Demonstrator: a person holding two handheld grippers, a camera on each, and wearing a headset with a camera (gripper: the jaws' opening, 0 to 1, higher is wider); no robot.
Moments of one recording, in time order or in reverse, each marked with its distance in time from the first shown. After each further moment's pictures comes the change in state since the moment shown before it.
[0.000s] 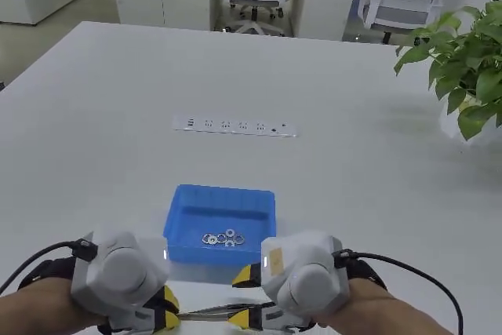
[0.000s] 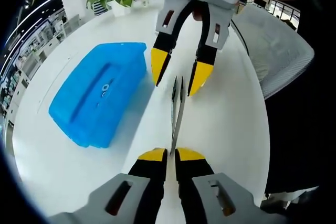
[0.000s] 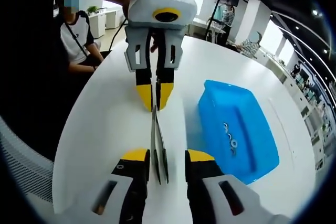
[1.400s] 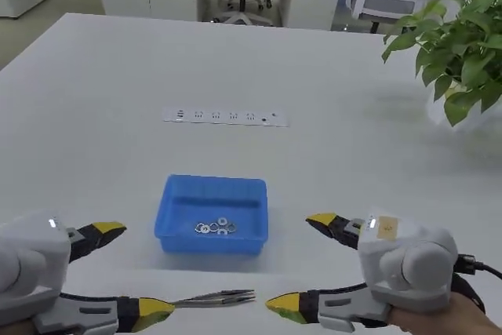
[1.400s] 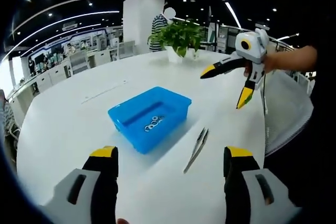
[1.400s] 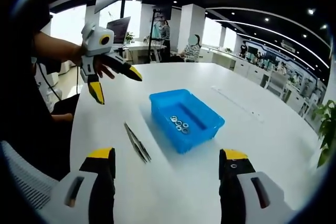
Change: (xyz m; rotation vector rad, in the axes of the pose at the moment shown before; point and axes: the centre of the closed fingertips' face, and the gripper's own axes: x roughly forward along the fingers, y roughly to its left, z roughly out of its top) left arm -0.080 0.026 0.026 -0.305 -0.444 0.286; right arm -0.097 -0.022 -0.014 0.347 -0.196 -0.328
